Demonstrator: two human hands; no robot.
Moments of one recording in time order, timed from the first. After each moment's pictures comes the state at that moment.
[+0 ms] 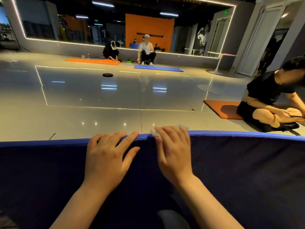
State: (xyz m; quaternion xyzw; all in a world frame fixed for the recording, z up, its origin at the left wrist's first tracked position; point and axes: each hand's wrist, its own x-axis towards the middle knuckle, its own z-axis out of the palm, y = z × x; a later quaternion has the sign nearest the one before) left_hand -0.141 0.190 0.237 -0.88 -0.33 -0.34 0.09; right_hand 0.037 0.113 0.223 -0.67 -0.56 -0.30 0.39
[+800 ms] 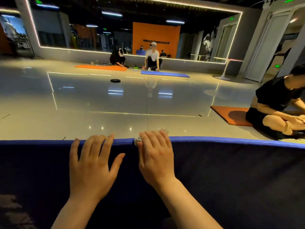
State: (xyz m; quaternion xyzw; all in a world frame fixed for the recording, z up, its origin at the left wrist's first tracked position) left_hand -0.190 0.203 0.230 -0.84 -0.45 -0.29 0.11; right_hand -0.020 0.155 0.223 -0.65 -0.59 -0.31 0.37
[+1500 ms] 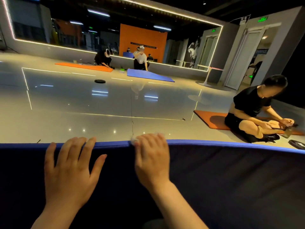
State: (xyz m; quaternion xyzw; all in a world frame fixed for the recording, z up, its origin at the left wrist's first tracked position) left_hand -0.185 0.201 0.228 -0.83 -0.46 -0.31 0.09; right_hand -0.002 0.143 0.229 -0.70 -0.54 -0.28 0.37
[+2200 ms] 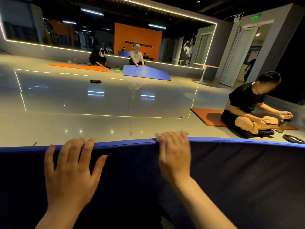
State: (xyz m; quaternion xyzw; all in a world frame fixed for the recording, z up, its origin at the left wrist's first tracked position) left_hand -0.182 0.201 0.224 -0.82 -0.45 -0.35 0.10; right_hand 0.046 0.115 0.228 -0.74 -0.48 -0.31 0.36
